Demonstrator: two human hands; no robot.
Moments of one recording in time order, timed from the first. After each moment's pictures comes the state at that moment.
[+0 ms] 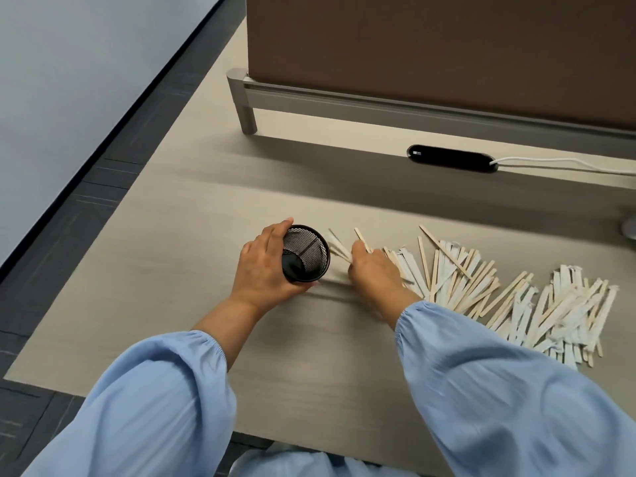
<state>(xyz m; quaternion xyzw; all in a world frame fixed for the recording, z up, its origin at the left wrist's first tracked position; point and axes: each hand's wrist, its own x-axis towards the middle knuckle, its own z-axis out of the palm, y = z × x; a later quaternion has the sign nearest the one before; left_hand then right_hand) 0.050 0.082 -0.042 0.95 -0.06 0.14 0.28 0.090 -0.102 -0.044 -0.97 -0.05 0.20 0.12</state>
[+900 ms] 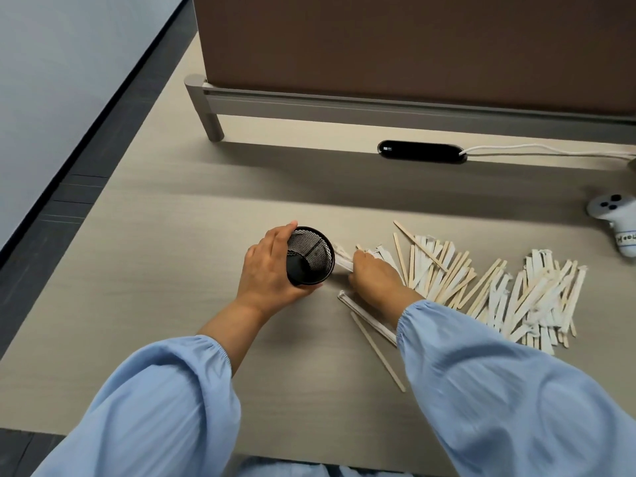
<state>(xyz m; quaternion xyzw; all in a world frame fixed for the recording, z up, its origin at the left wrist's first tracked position) 0.068 0.043 -0.045 0.94 -0.09 0.12 0.30 0.097 -0.145 -0.058 -0.96 -0.05 0.24 0.11</state>
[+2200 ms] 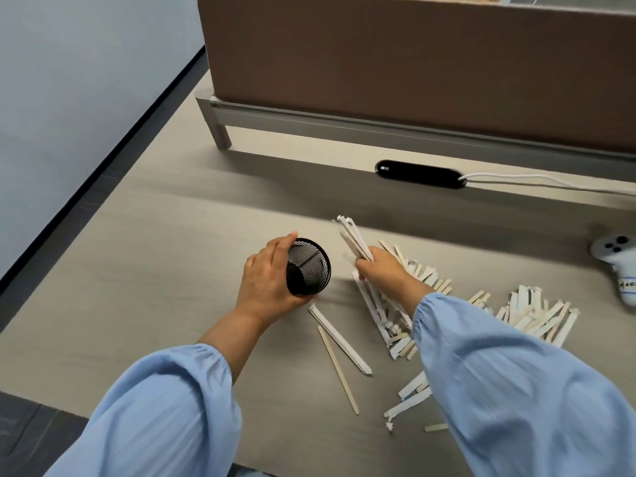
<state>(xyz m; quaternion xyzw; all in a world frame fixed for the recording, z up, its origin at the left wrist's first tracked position) 0.064 -0.016 -0.033 0.96 -0.03 0.11 0.25 0.140 -0.213 -0.041 -0.89 0.00 0.25 0.37</state>
